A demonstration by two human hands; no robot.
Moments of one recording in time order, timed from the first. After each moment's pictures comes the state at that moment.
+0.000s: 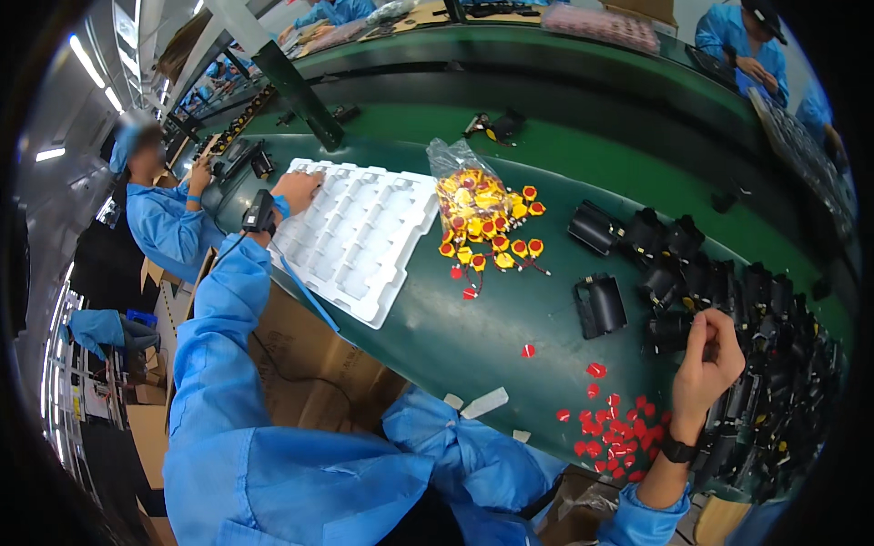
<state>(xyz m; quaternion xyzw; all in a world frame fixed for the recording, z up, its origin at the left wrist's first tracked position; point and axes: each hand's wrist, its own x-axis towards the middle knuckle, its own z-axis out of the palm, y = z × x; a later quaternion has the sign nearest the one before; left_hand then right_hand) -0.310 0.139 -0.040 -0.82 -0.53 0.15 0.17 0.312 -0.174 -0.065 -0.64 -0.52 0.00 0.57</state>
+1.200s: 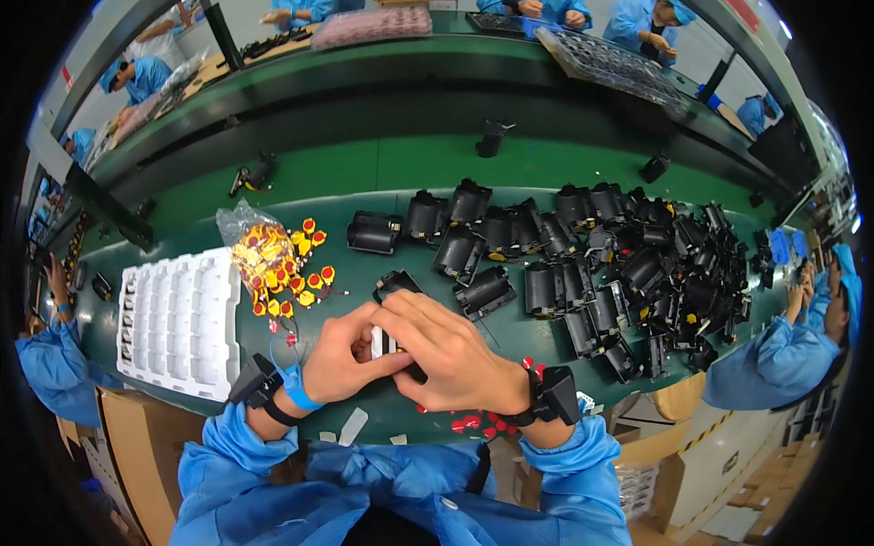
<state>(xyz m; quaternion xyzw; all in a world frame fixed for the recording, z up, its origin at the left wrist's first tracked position) 0.069 -0.090 -0.032 -0.78 -0.27 -0.20 -0.52 0.248 -0.169 -0.028 -0.45 -0.78 0.12 0.43</state>
